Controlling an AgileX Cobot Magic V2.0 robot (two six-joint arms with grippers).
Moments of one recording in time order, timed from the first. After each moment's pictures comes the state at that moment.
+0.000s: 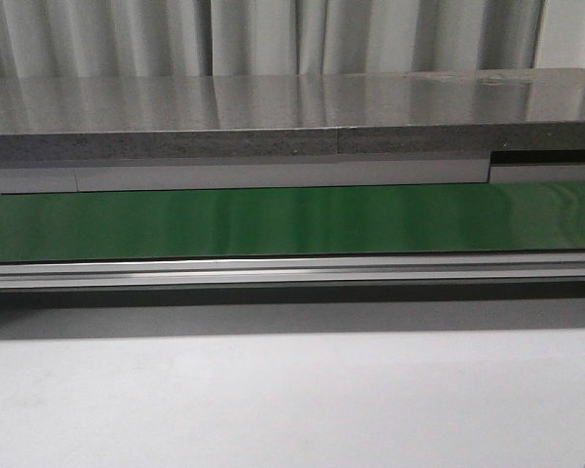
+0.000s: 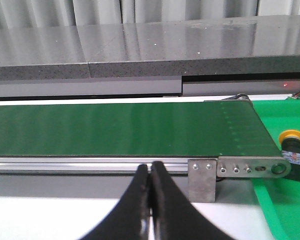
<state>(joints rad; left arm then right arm) 0.08 0.32 -0.38 -0.14 0.38 0.13 0.07 -0.01 0.03 0.00 0.13 0.07</state>
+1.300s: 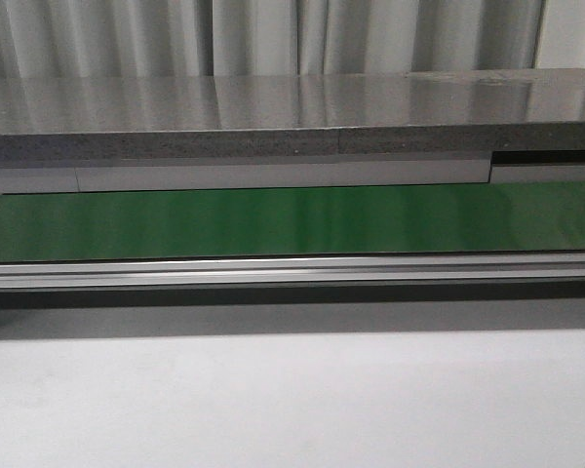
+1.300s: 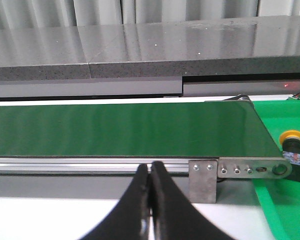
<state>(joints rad) 0.03 0.00 -0.04 0.07 0.18 -0.06 0.07 -0.01 0.03 0.00 0.13 0.07</state>
